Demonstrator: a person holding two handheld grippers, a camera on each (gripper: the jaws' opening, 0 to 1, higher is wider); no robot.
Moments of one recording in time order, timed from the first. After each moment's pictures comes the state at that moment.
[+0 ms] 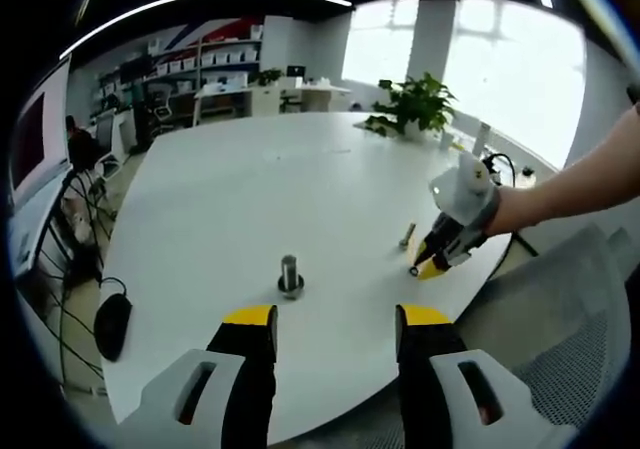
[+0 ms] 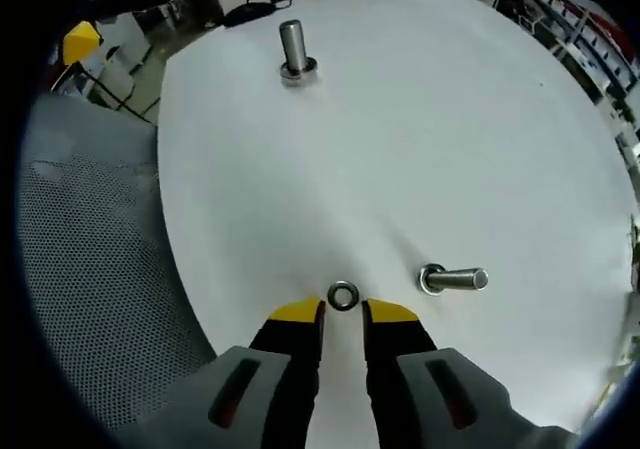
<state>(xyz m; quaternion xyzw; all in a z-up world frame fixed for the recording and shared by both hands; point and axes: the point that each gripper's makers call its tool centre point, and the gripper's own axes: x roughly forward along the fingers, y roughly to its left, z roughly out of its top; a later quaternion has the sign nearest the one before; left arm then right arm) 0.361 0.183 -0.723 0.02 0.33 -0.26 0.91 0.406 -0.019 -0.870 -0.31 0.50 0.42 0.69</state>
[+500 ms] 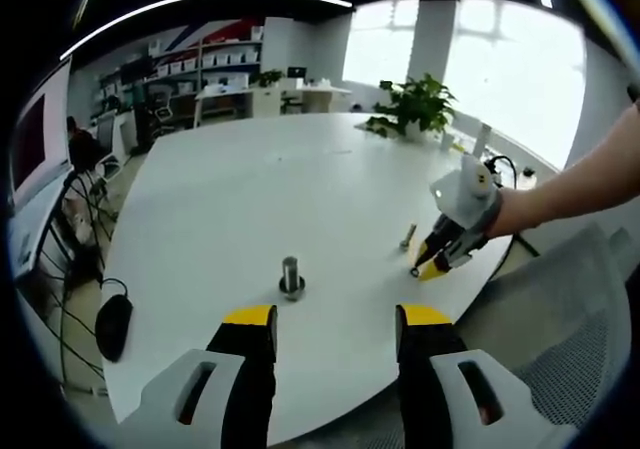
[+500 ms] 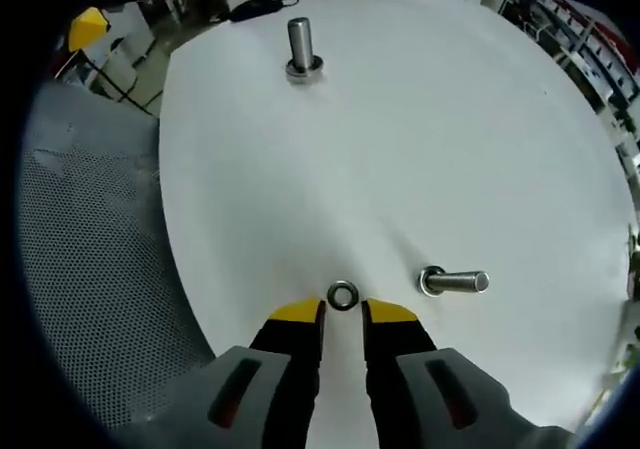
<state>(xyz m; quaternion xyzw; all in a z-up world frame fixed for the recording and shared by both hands) 0.362 0.183 -0.723 0.02 0.32 -0.26 0.91 0.407 -0.018 -0.869 -0.32 0.50 0.43 0.69</state>
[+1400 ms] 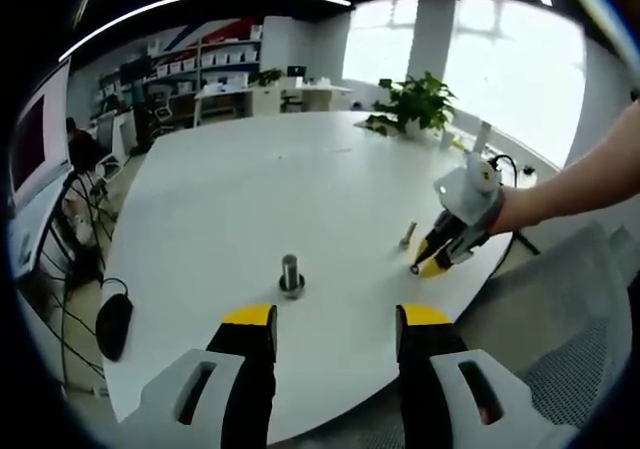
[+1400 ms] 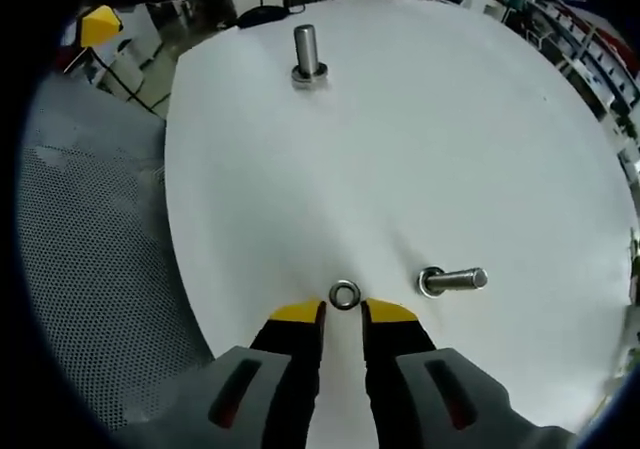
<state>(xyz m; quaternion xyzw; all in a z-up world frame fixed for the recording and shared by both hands) 0.361 0.184 -0.724 0.02 0.33 -0.26 0.91 0.408 -0.016 -0.868 -0.31 0.48 0.44 0.69</state>
